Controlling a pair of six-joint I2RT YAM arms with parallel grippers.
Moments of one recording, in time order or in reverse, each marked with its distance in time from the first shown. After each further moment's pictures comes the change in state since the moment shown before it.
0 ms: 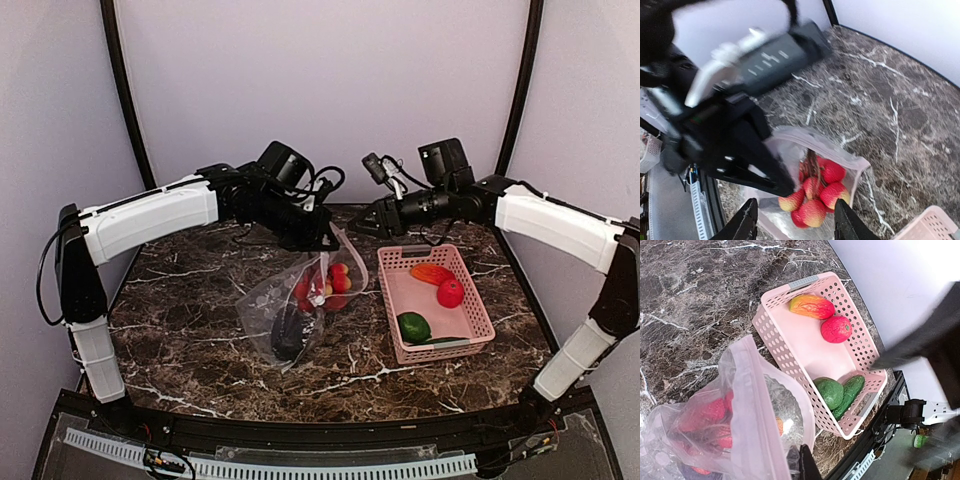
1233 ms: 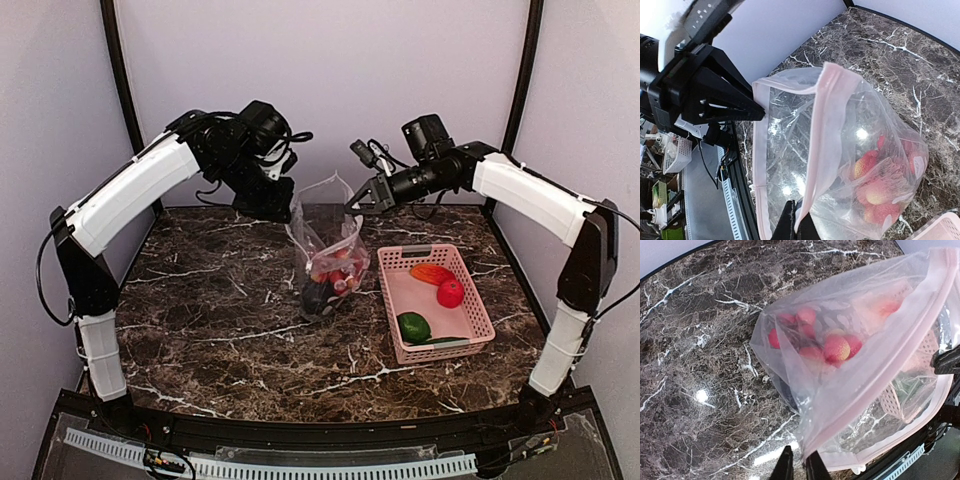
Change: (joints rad) left arm 0.068 0.064 0.454 -0.605 -0.306 0.159; right arm -0.045 0.238 0.380 -0.332 -0.140 0.023
